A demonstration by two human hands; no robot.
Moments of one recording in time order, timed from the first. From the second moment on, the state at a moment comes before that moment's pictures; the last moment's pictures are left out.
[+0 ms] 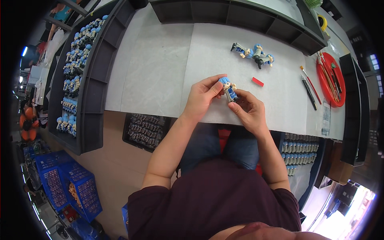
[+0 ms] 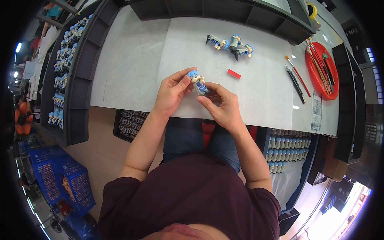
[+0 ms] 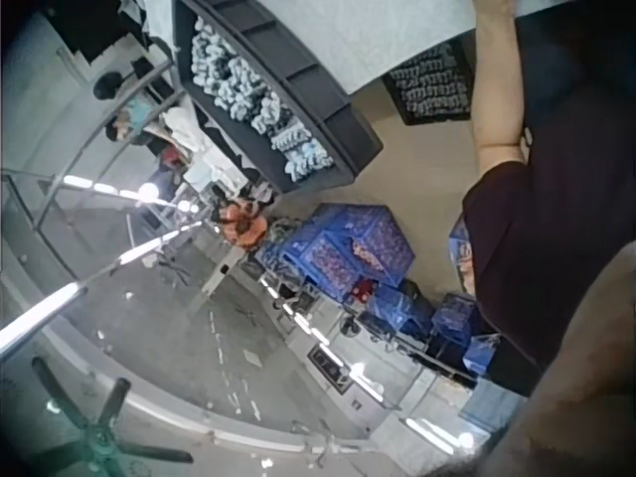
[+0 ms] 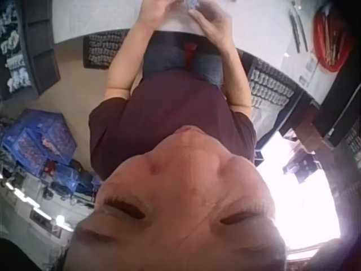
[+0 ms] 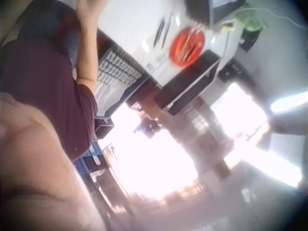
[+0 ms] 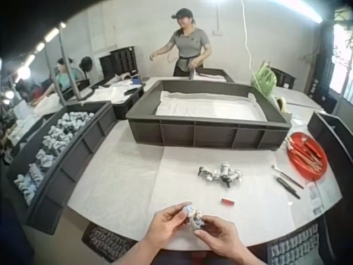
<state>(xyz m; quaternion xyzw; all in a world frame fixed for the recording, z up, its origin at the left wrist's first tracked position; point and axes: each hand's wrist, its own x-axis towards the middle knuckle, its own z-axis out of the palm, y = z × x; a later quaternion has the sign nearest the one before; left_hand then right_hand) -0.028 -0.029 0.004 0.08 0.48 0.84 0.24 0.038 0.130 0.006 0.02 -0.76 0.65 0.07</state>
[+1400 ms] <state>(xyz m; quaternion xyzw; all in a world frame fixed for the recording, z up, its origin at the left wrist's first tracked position) -0.027 -0.024 -0.002 0.07 0.54 0.82 0.18 0.043 0.132 0.010 0.01 -0.73 0.68 0.01</state>
